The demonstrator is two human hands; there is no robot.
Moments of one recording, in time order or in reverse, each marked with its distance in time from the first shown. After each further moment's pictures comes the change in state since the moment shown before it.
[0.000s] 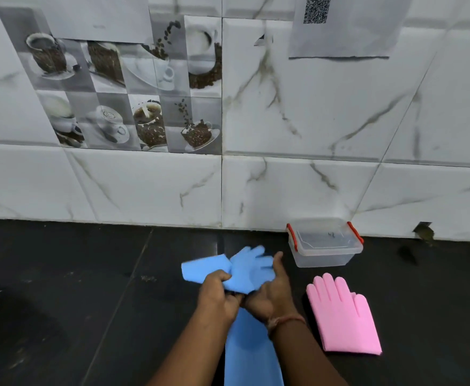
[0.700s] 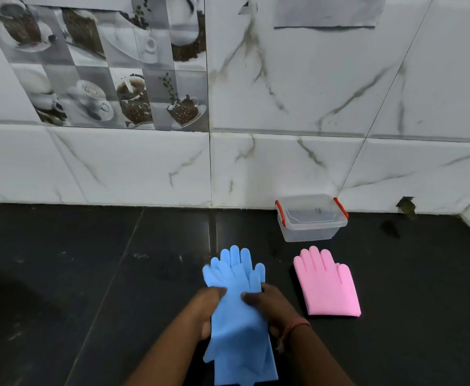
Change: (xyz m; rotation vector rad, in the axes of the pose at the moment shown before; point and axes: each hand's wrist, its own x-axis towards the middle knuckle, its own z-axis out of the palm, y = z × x) left_hand -0.015 -0.029 -0.076 0.635 -0.075 -0.201; right_hand -0.044 0.008 -0.093 -1.093 0.227 -0.100
